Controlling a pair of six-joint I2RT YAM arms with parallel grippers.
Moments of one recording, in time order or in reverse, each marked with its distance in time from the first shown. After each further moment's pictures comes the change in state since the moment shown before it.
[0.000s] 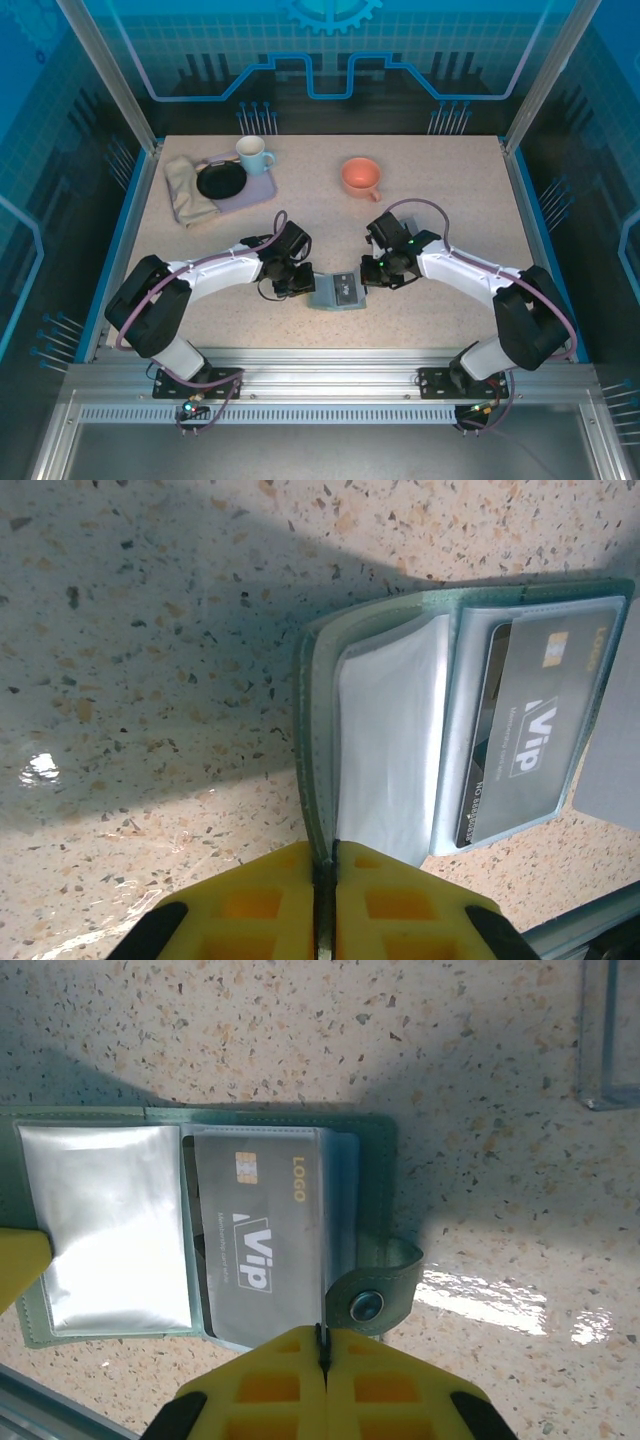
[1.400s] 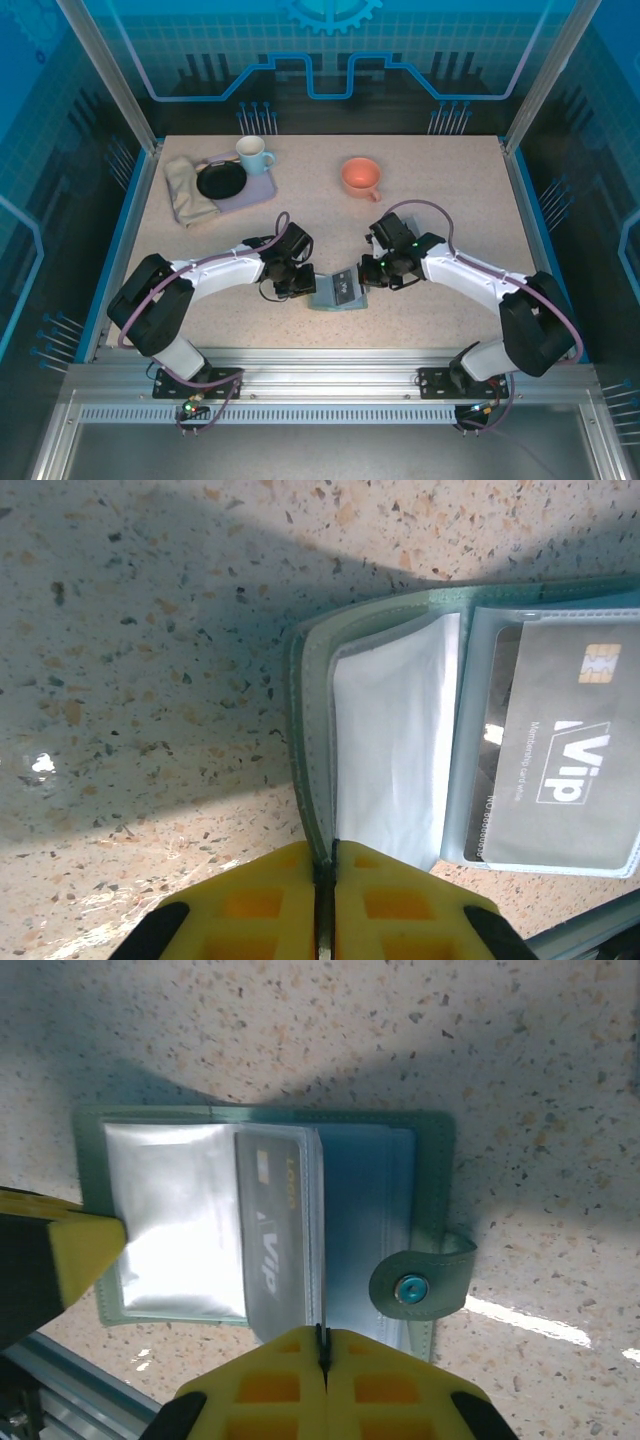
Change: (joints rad) left arm -0.011 0.013 0.000 0.005 -0.007 -0.001; right arm -0.005 -0.051 -0.026 0.043 -0.067 0.027
